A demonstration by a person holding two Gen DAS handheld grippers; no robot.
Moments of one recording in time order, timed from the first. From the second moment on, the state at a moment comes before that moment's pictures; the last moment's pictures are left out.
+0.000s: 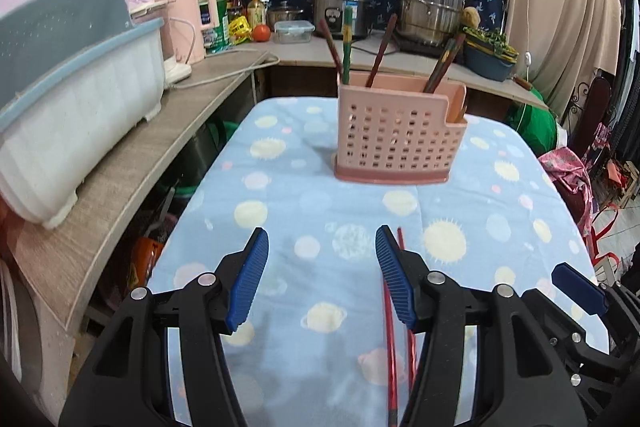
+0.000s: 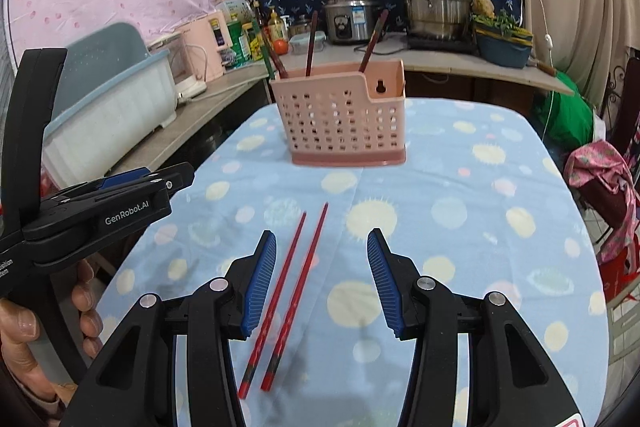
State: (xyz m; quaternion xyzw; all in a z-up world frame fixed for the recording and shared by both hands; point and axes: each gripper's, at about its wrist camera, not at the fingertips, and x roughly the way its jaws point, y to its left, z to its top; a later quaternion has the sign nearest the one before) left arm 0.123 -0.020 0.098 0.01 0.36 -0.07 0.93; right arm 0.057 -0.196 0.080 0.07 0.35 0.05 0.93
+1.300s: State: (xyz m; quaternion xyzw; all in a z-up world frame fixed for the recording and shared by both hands) left arm 0.076 0.009 -0.004 0.02 0.45 -0.06 0.89; right arm 0.024 -0.139 -0.025 0.05 0.45 0.06 0.89
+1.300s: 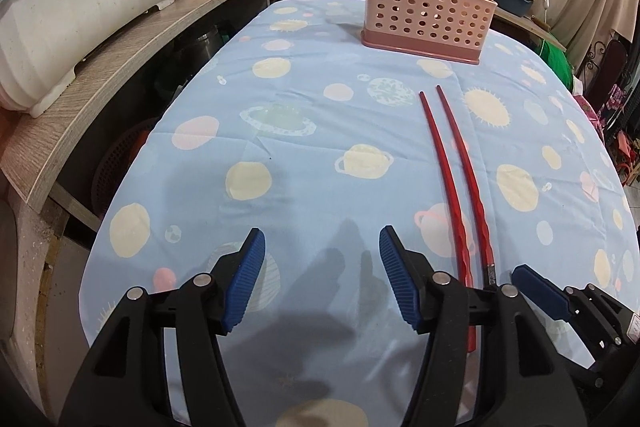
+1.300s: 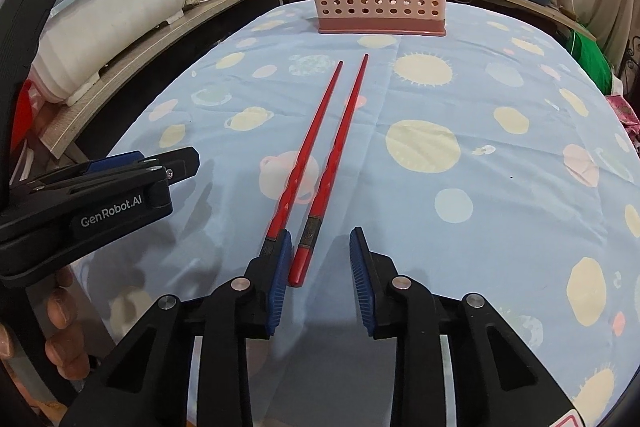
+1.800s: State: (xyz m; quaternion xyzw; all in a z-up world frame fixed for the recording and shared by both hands) left arm 0.067 0.004 -0.005 0.02 0.45 -0.07 0.89; right arm 0.022 -0.156 -0.027 0.06 0.45 0.04 0.89
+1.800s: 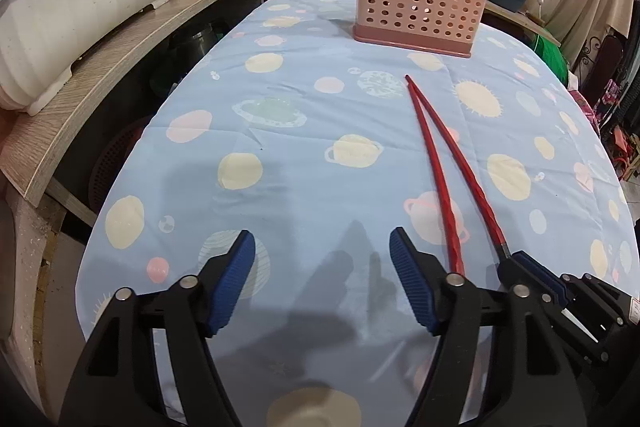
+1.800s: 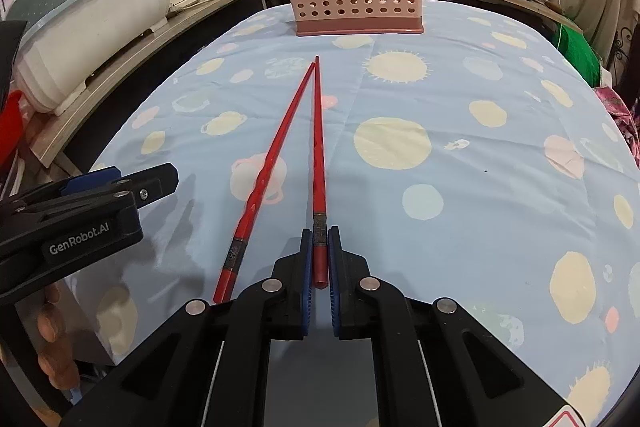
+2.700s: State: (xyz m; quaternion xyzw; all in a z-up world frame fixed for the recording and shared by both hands) left arm 0.038 -0.054 -0.023 0.05 0.48 -0.15 0.86; right arm 0.003 -0.202 -0.029 0.11 0.44 0.01 0.89
